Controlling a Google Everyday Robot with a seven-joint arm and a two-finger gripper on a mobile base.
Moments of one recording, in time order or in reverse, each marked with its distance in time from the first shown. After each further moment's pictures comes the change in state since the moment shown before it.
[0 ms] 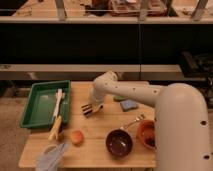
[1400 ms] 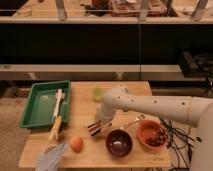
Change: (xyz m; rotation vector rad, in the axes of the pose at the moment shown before) arm 0.001 0.134 -0.066 -0.112 -0.014 -0.032
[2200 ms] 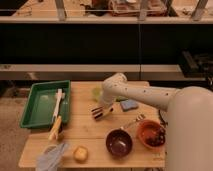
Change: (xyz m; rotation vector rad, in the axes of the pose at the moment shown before) arm 0.053 -0.092 0.031 0.051 0.078 0.036
